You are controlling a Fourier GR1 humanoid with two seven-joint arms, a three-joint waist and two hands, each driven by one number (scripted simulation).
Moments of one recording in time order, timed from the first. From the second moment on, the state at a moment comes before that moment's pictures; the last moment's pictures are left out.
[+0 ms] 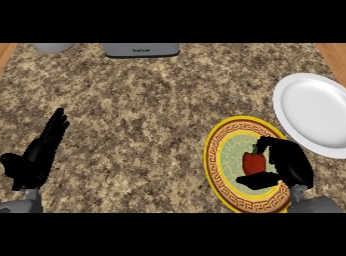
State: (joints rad) left arm -0.04 0.24 0.08 -1.36 0.04 -0.05 -0.10; right arm -0.07 -0.29 0.24 -1.40 0.92 -0.03 0.26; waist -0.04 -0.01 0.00
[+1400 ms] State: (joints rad) left arm -0.04 0.22 0.07 -1.38 0.01 -0.06 -0.10; right arm 0.32 -0.76 -0.78 -1.41 0.30 -0.03 -0.33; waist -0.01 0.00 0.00
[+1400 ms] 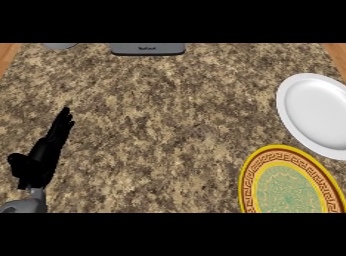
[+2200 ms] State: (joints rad) left arm -0.06 0.20 0.09 -1.35 0.00 -0.08 -0.11; right arm -0.10 -0.72 -0.48 -1.36 0.46 0.00 -0.07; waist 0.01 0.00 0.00
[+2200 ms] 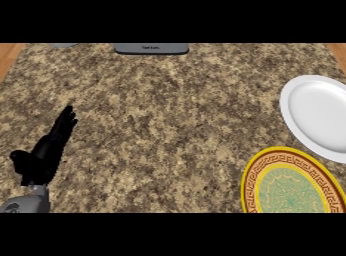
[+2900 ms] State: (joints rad) left arm -0.06 0.19 0.09 -1.34 -0.02 -0.09 -0.13; right arm -0.46 -0.55 -0.38 -0.94 0.56 -0.21 -0.04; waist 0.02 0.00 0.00
